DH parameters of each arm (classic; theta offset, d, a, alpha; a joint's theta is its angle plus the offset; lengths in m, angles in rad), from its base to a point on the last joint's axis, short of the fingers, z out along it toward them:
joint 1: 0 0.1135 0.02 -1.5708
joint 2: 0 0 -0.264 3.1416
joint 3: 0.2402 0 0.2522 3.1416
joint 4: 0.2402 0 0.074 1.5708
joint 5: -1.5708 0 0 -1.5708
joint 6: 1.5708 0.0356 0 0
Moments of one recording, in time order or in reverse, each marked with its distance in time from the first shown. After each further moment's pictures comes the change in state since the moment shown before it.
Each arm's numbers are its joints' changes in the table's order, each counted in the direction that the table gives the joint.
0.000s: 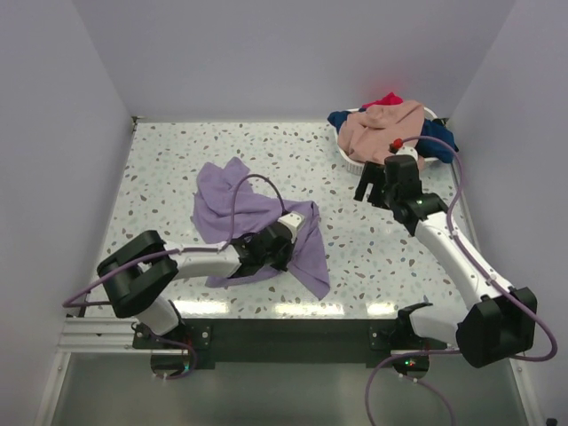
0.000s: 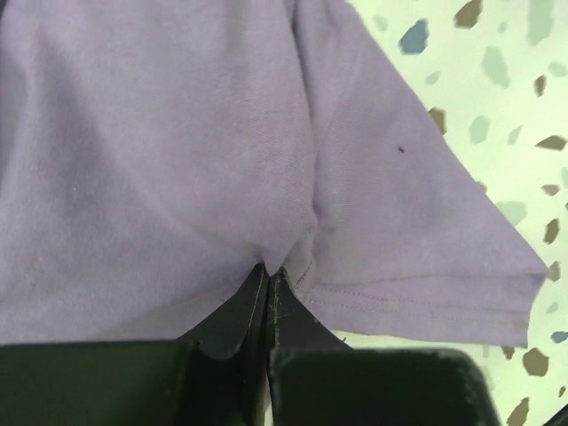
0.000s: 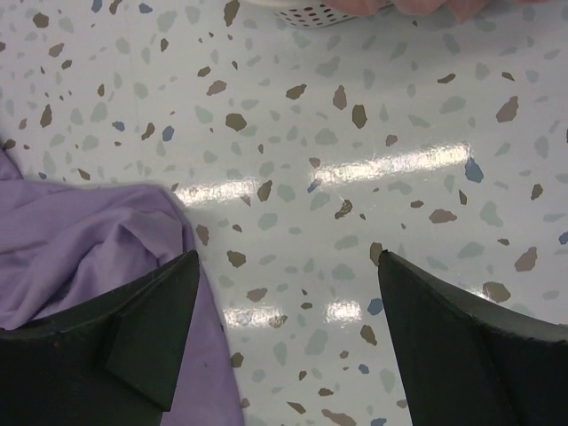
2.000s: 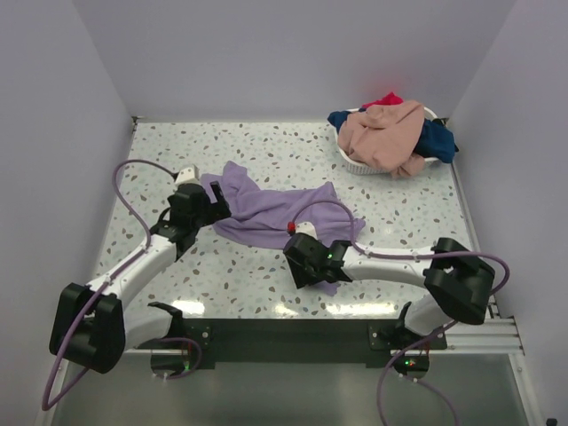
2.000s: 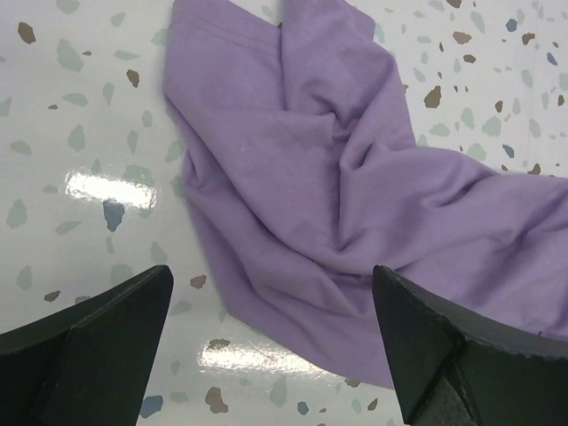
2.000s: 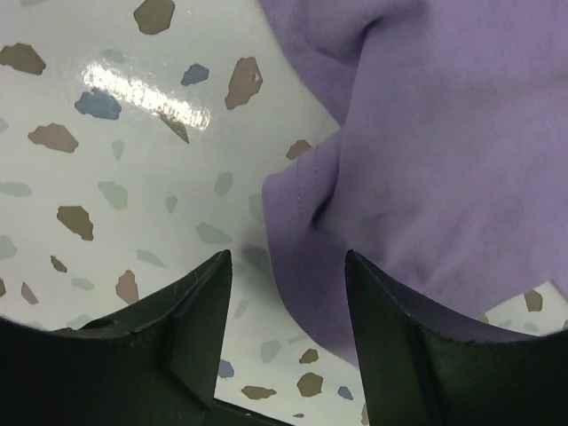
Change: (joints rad) left arm 0.662 -0.408 -0.074 0.148 0.068 -0.124; right arm 0.793 0.282 -0.177 -0.026 -0.072 0.198
